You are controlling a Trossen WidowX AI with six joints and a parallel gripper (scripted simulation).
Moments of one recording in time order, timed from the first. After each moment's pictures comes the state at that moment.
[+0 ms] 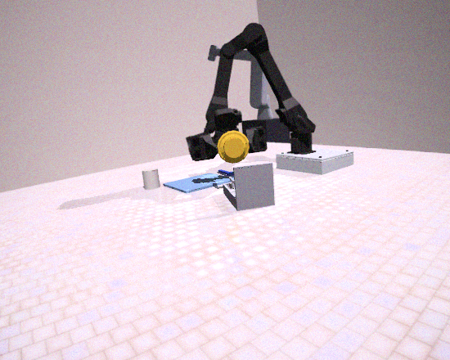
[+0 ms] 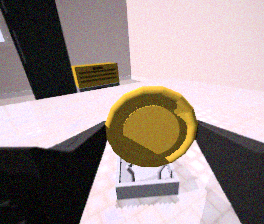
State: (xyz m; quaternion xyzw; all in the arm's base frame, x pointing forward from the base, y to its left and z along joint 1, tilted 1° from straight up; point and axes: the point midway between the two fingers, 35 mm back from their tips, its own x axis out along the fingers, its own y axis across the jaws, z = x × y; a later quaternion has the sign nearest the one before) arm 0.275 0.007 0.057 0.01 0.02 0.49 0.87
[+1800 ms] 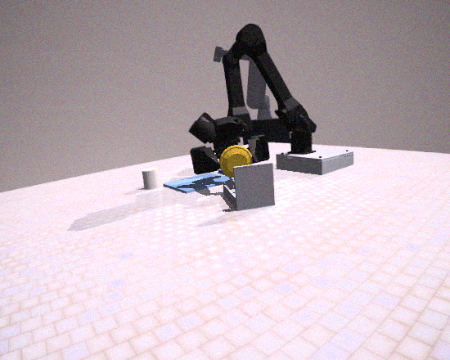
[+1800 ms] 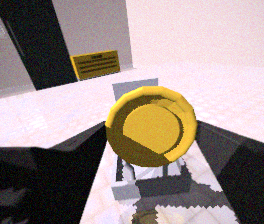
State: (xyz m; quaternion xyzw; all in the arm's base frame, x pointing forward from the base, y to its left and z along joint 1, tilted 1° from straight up) arm 0.289 0.027 0.030 0.02 0.06 0.49 0.87
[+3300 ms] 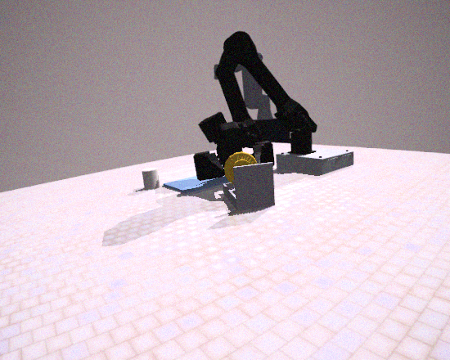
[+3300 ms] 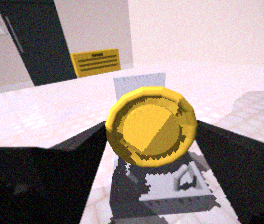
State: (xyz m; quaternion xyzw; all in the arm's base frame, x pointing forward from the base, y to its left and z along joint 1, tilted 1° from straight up) arm 0.294 0.048 0.017 0.01 0.06 0.49 0.87
